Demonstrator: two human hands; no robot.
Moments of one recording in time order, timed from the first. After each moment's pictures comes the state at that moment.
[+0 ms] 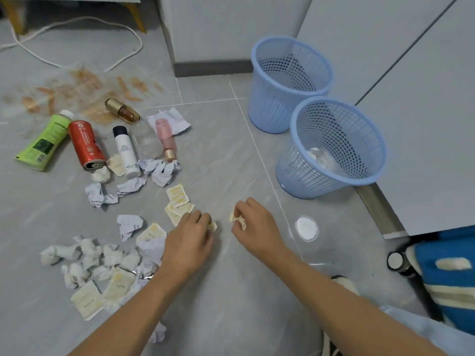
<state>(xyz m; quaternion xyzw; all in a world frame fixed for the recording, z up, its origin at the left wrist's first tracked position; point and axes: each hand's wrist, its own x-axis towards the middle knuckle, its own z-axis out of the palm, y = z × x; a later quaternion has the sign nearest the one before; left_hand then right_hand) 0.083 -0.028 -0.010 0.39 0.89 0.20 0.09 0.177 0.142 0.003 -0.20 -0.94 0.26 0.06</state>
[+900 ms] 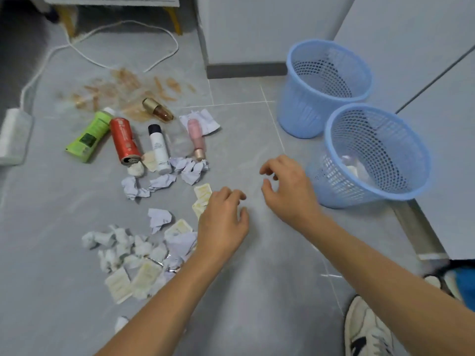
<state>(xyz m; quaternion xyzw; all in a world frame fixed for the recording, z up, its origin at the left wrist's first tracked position) 0.073 0.002 0.042 0.29 0.89 0.34 0.09 0.116 0.172 0.079 -0.16 -0.95 0.23 0.15</state>
